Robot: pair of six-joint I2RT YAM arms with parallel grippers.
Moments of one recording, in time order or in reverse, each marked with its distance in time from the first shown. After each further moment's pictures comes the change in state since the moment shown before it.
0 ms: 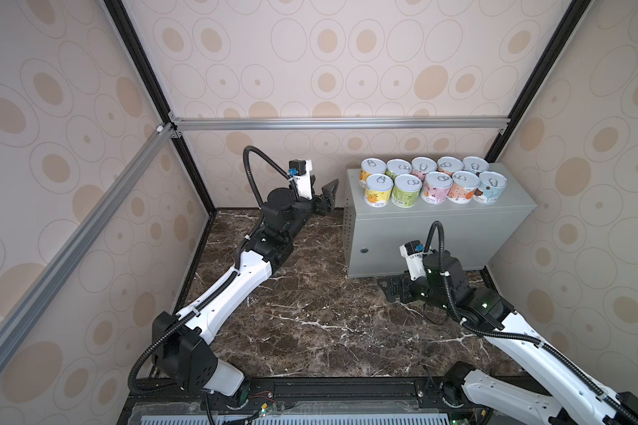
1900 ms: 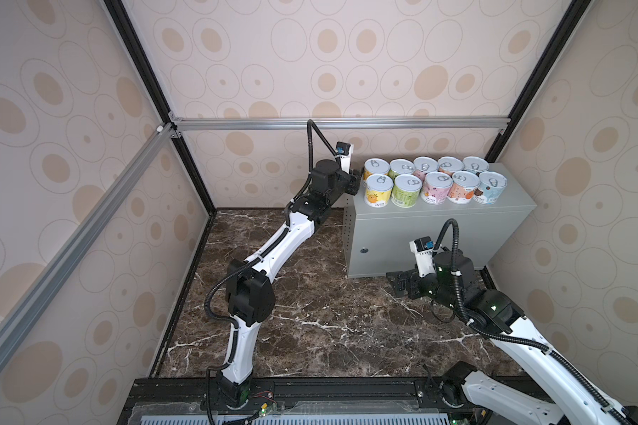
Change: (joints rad) left arm -0.046 0.623 0.731 -0.215 0.026 0.136; right arm -0.056 -0.024 -0.001 0.019 0.028 -0.089
